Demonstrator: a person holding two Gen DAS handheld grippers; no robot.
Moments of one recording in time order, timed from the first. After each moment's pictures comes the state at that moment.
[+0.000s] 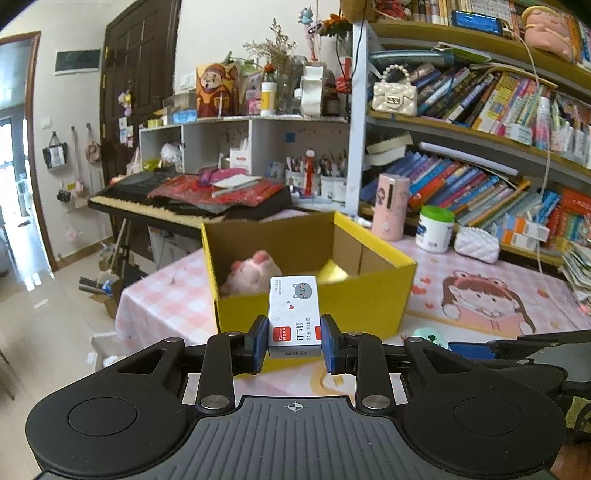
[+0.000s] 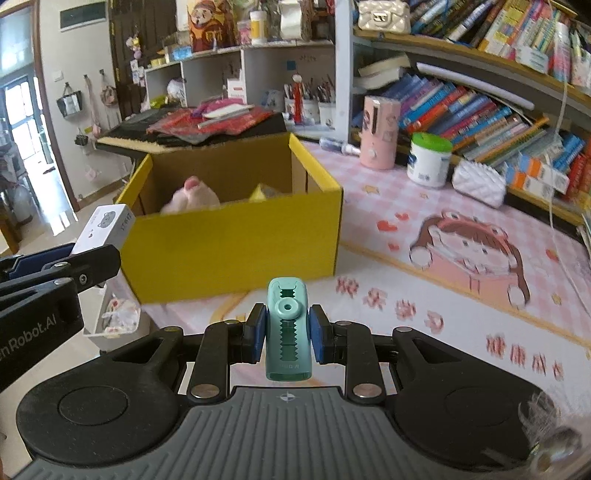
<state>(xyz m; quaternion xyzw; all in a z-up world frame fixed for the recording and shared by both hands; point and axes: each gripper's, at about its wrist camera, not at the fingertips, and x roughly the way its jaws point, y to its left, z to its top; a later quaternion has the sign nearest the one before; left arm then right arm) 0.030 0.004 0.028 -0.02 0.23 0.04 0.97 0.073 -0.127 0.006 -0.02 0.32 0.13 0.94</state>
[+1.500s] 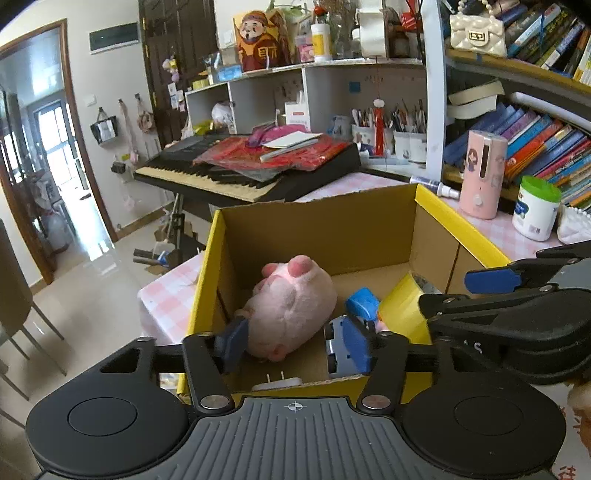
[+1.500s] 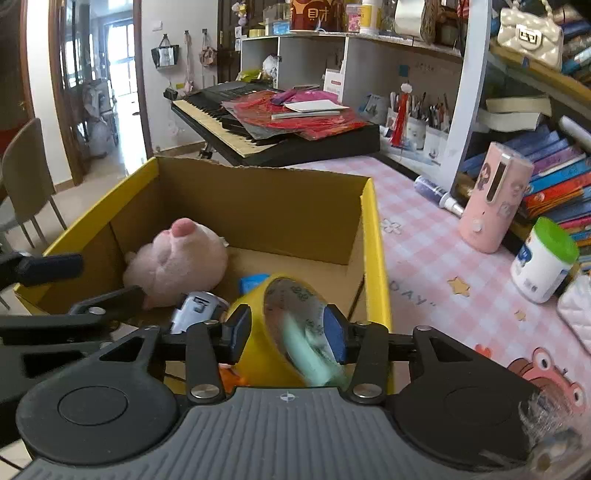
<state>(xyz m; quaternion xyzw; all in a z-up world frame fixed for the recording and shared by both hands) 0.166 0.002 0.000 0.00 0.31 0.17 0.94 0.258 -0.095 -0.005 -0.13 0.32 0.29 0.89</state>
